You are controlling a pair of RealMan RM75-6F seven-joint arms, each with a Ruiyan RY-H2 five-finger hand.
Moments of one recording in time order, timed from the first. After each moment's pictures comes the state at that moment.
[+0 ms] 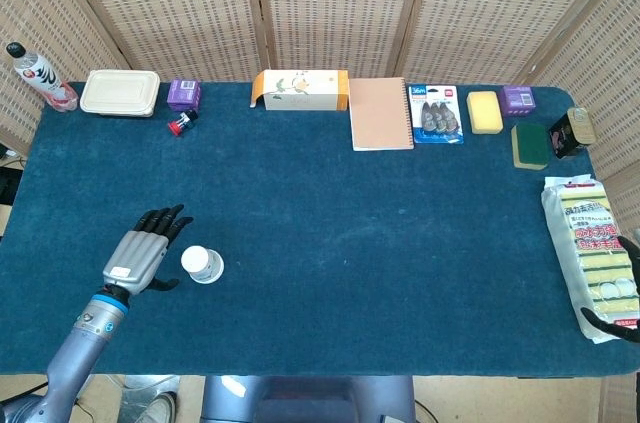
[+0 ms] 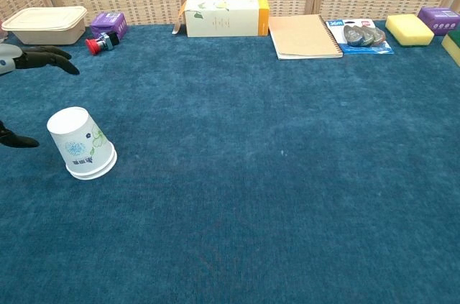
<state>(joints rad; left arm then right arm) -0.44 -1.25 -0.11 -1.87 1.14 1.06 0.48 -0.01 -1.01 0.10 -1.61 -1.43 1.50 0.22</state>
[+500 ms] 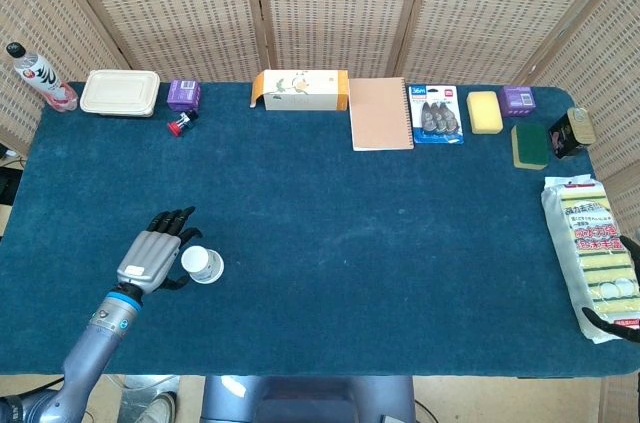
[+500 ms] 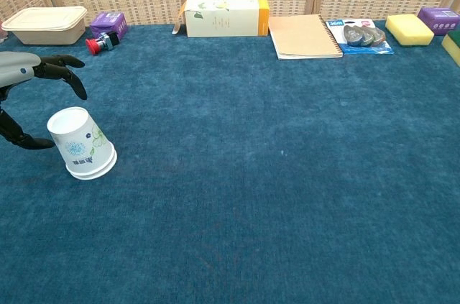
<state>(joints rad) -0.49 -1.29 -0.09 -1.86 1.07 1.06 0.53 -0.01 -1.01 0.10 -1.60 -1.43 1.51 0.24</state>
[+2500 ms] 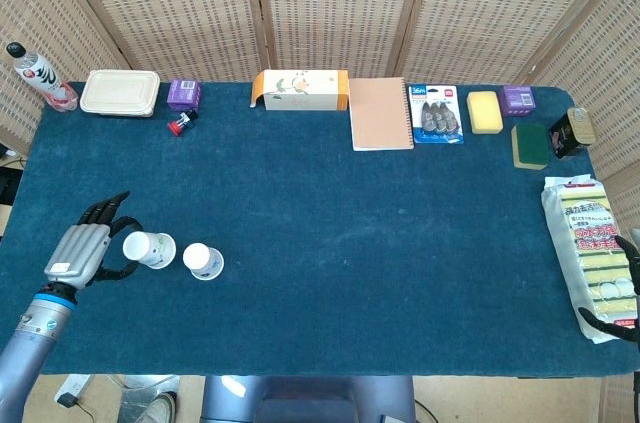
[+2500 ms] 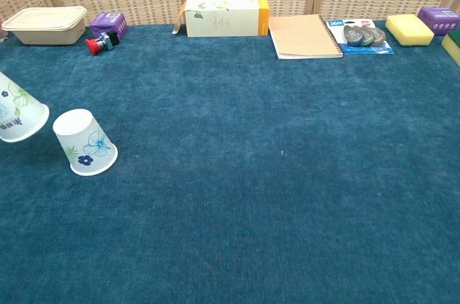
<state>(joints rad) -0.39 -1.10 -0.05 -1.77 1.25 1.14 0.07 -0.01 -1.01 0.09 -1.61 -1.43 1.50 0.22</state>
